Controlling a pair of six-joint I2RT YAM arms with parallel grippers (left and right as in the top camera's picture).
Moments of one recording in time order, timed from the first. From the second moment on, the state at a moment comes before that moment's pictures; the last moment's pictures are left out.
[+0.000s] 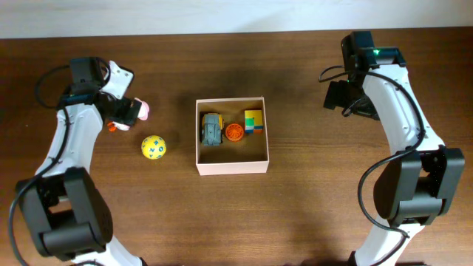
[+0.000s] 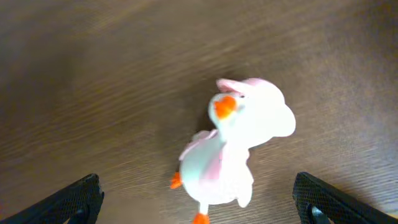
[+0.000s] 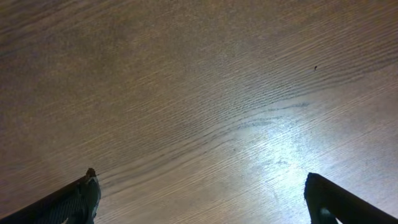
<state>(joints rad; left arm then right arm) 0.18 1.87 1.39 -0.56 0.00 0.58 0.02 1.98 1.76 -1.23 0.24 0.41</state>
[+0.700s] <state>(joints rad) 0.18 2.02 1.39 -0.53 0.02 0.69 0.02 1.98 1.76 -1.23 0.24 0.41</state>
